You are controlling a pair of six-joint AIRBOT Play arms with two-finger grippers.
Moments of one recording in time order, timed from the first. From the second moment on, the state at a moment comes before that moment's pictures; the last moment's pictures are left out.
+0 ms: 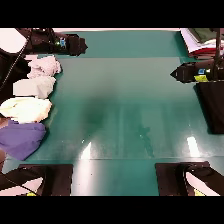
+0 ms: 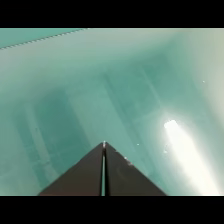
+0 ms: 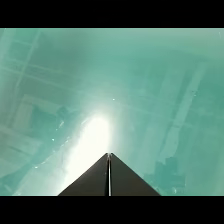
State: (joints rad) left arm -0.37 -1.27 1.64 1.22 -0.90 -1.54; right arm 0.13 -0.94 1.32 -1.26 1.22 1.54
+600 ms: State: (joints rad) left arm -0.37 -1.27 1.64 1.22 -0.90 -1.54; right arm 0.13 -0.94 1.32 -1.26 1.19 1.54
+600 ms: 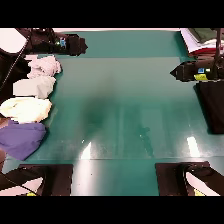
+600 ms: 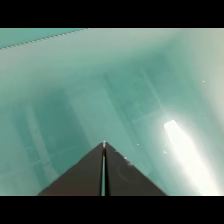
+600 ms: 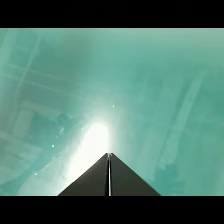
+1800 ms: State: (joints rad) left arm 0.13 -1.85 1.64 1.70 -0.48 -1.81; right arm 0.13 -0.94 1.32 -1.26 1.15 1.54
